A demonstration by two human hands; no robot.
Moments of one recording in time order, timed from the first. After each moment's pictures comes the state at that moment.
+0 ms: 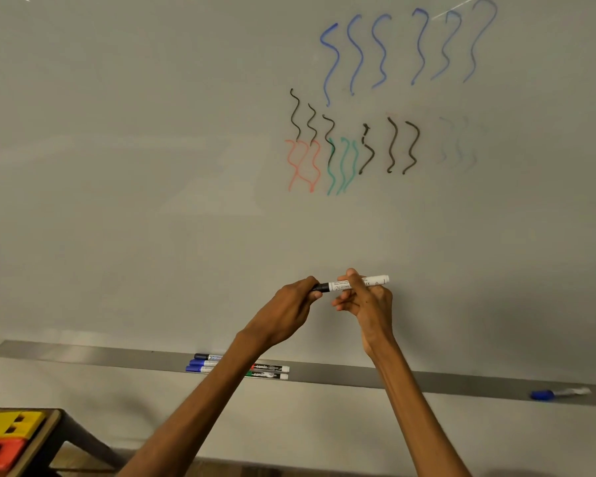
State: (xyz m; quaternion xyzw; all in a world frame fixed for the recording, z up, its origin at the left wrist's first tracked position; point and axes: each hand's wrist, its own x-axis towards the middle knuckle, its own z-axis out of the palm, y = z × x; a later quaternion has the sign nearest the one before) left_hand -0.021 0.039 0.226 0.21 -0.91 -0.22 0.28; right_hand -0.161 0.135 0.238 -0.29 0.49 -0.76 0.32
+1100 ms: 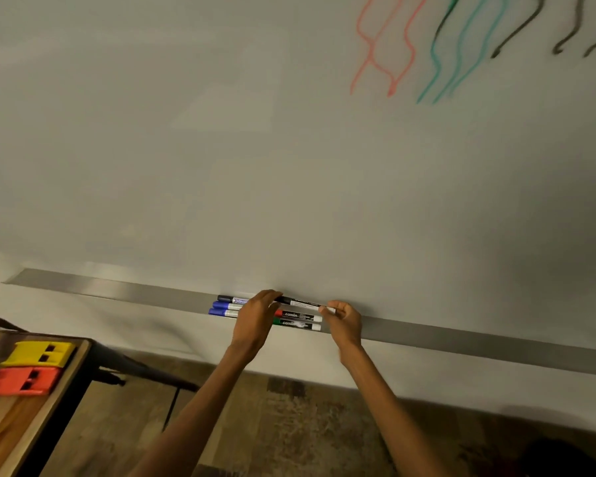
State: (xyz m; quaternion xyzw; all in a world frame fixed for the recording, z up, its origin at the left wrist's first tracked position) left_hand 0.063 -0.042 0.015 0.48 -0.82 -0.23 0.23; right_hand -0.111 0.028 -0.011 -0.15 0.72 -0.55 0.41
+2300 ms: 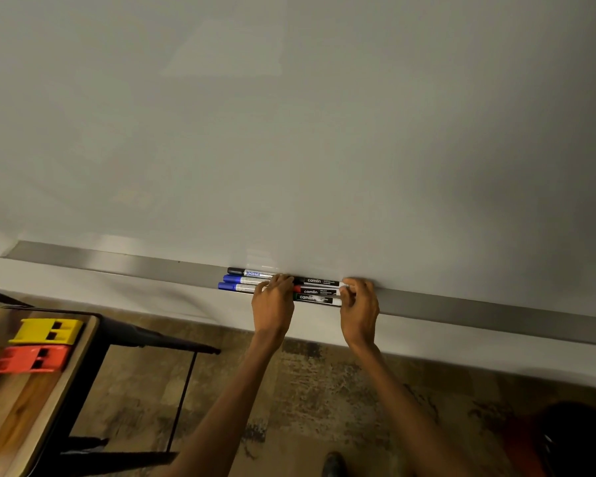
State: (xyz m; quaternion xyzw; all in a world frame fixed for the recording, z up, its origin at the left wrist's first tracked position) left_hand 0.059 -0.050 -0.042 0.53 -0.81 -0.12 0.23; right_hand -0.092 0.018 -0.078 -0.39 0.77 -0.49 0.14
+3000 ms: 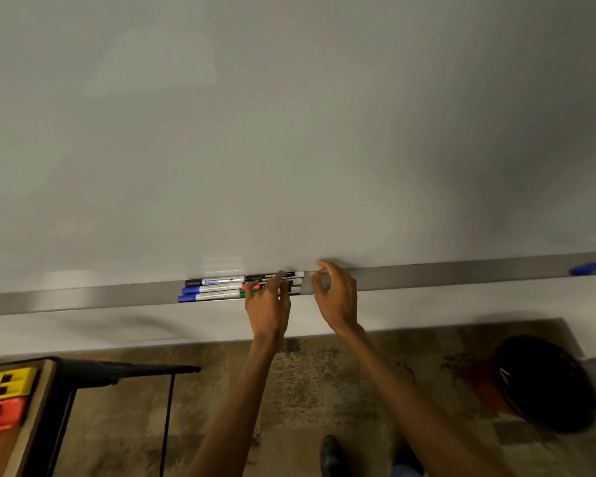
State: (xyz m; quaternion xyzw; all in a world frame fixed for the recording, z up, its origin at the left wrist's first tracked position) left_hand 0.009 -0.004 -0.028 0.53 -0.79 -0.15 0.26; right_hand -0.119 0.049 -0.058 -0.40 0.78 -0.47 0.09
